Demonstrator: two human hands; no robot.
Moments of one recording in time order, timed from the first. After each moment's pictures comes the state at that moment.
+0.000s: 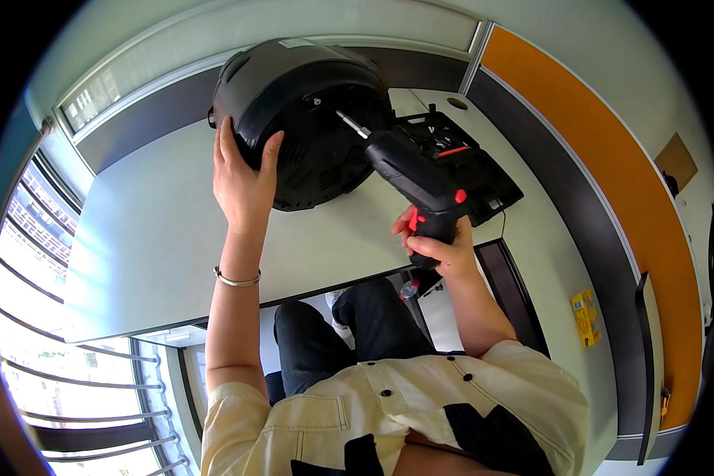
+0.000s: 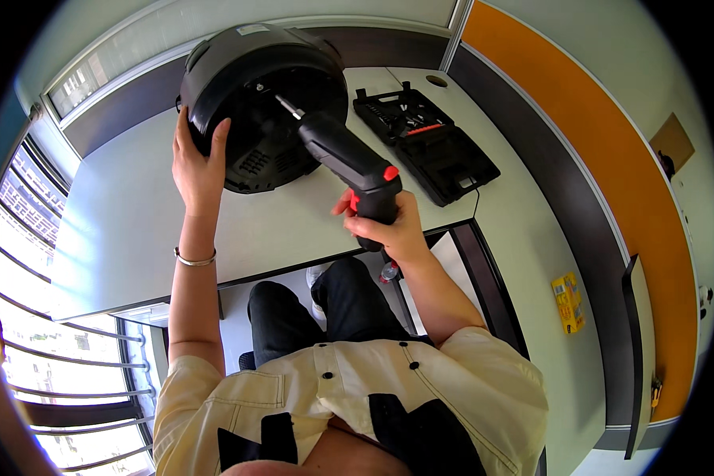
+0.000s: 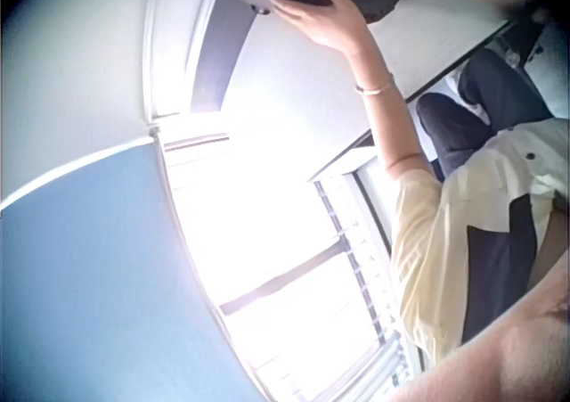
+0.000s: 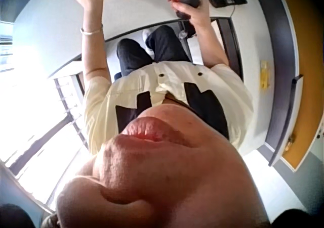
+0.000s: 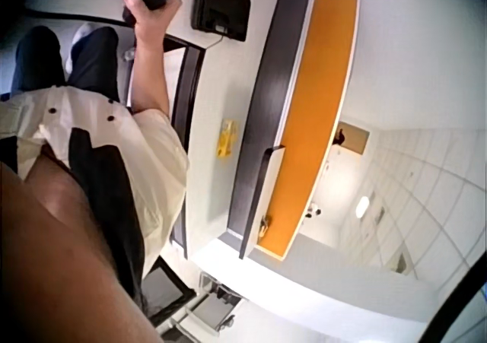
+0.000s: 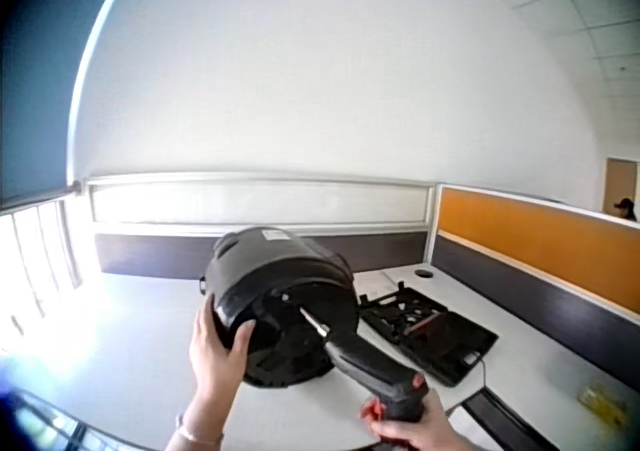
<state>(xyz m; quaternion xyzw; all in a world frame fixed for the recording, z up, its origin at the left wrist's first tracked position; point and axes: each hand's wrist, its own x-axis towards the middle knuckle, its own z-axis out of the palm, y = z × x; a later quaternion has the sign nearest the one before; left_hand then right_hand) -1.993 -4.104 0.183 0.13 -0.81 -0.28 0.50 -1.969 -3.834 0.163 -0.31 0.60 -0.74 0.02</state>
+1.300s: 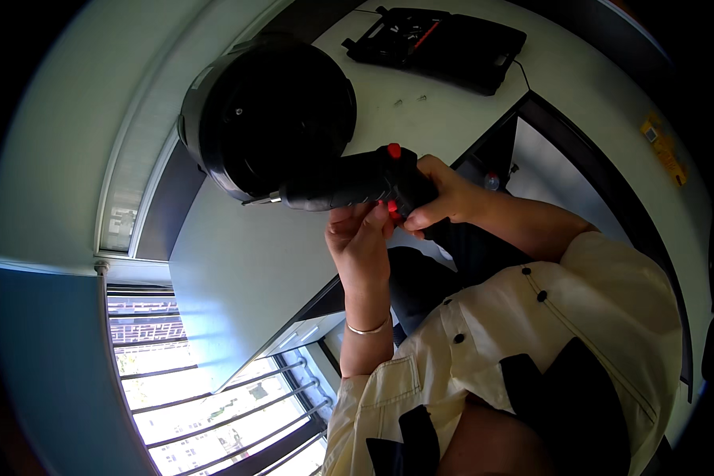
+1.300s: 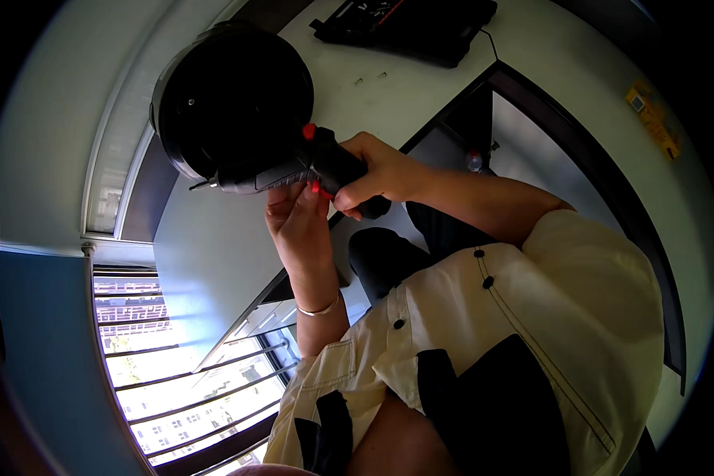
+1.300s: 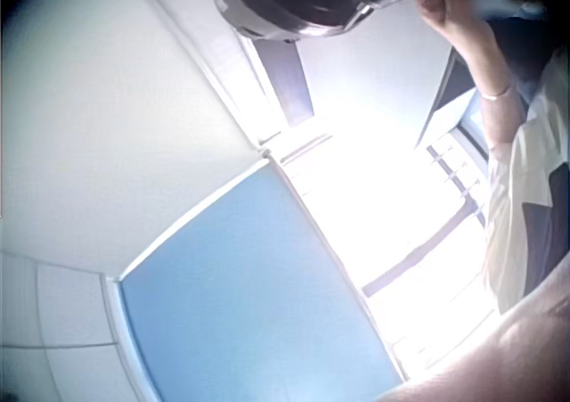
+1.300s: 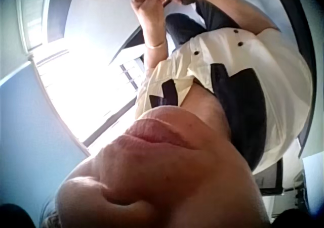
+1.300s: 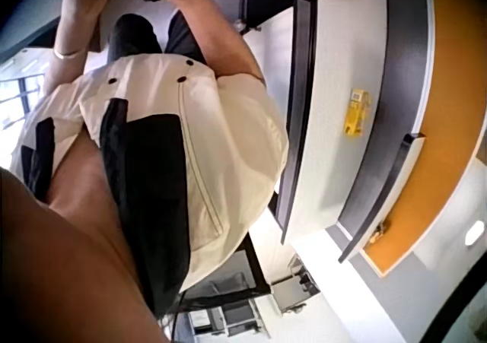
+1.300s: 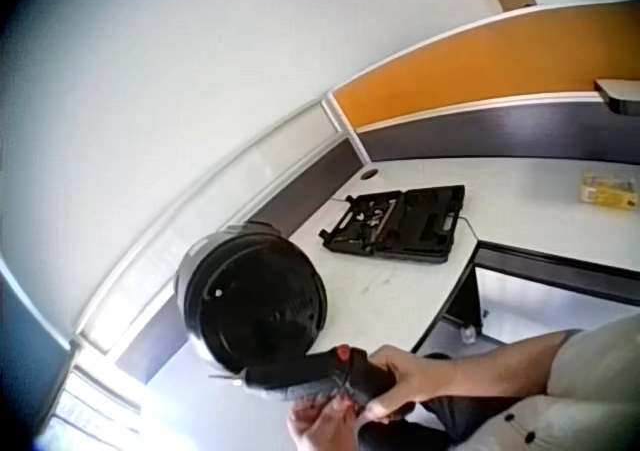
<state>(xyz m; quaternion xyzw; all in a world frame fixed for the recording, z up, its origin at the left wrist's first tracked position) -1.892 -3.997 0.137 -0.13 -0.53 -0.83 0.08 -1.932 -3.848 0.128 -0.32 0.45 -0.81 0.20</state>
